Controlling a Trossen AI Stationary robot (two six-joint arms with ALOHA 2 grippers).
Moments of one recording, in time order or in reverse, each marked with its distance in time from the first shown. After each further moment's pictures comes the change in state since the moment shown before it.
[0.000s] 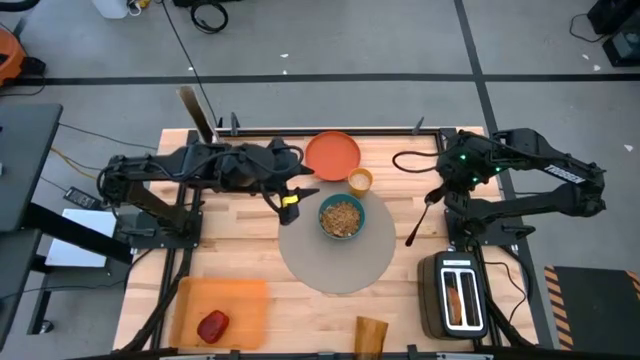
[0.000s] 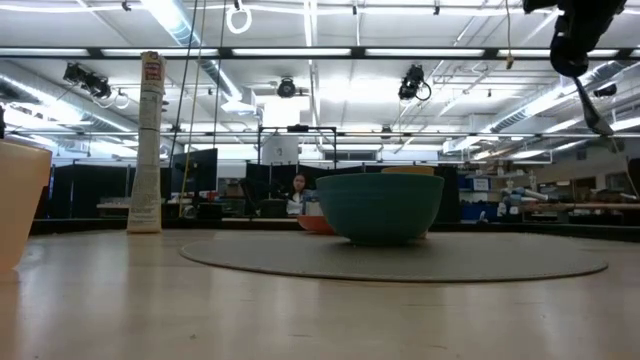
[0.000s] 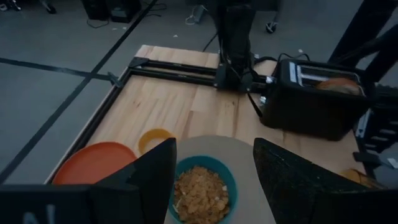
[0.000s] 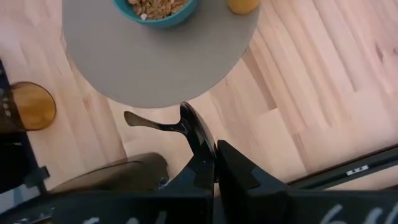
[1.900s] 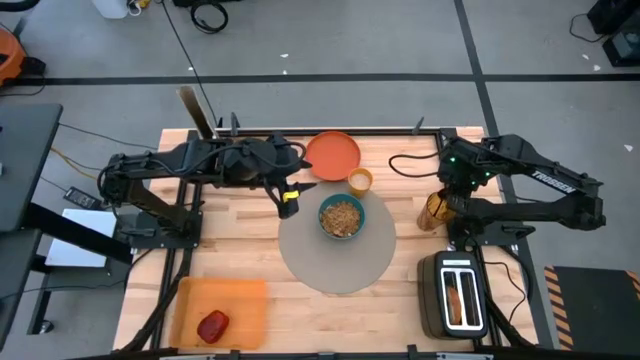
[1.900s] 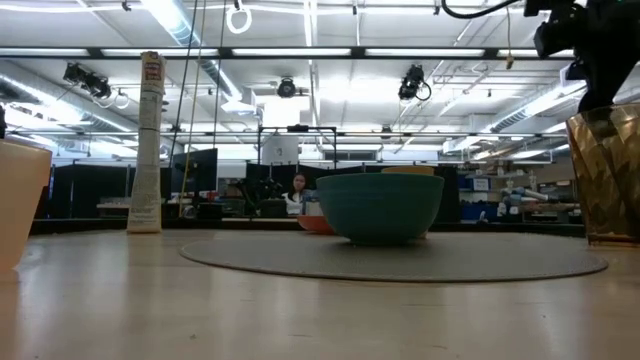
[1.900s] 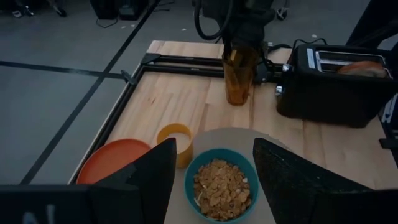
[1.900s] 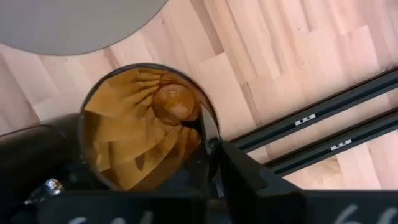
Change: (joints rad) left arm 0.048 0.000 0.000 -0.029 0.000 0.080; right arm -0.192 -0.048 -0.200 -0.066 0.122 -0.227
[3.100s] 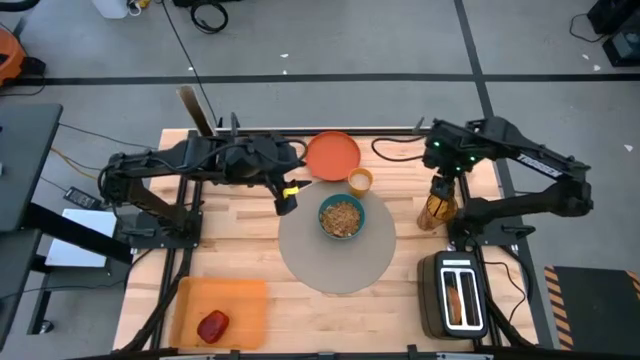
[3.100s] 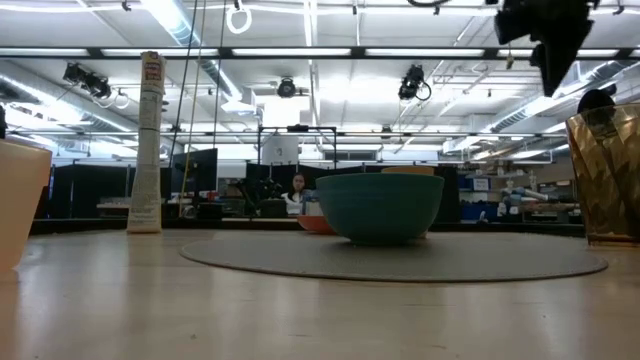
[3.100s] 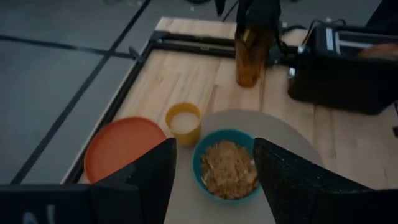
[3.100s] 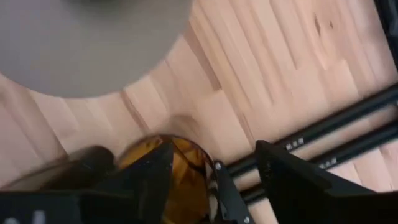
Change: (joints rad) left arm 0.023 -0.001 0.000 -0.090 0.001 -0.041; right arm 0.000 0.217 0.223 0.001 0.005 0.052
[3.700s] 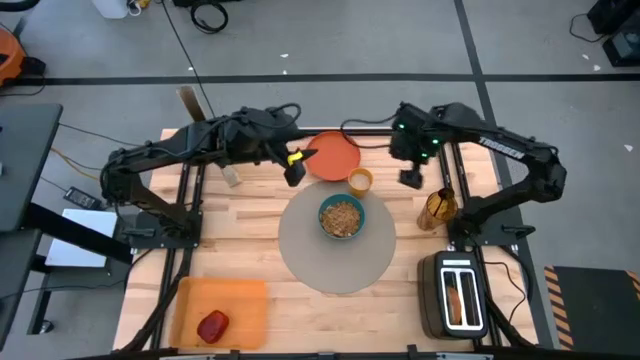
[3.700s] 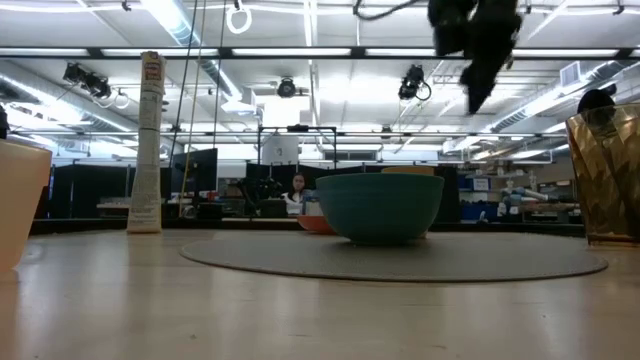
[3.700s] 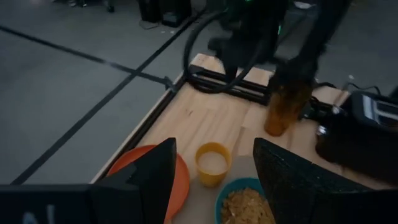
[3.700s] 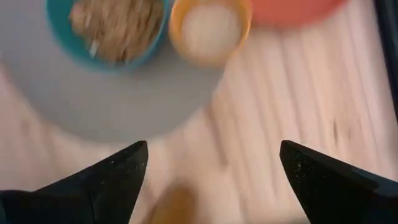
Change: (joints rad) left arm 0.132 -0.001 0.000 0.156 -0.004 -0.027; right arm -0.055 0.291 0.148 0.185 -0.134 -0.240
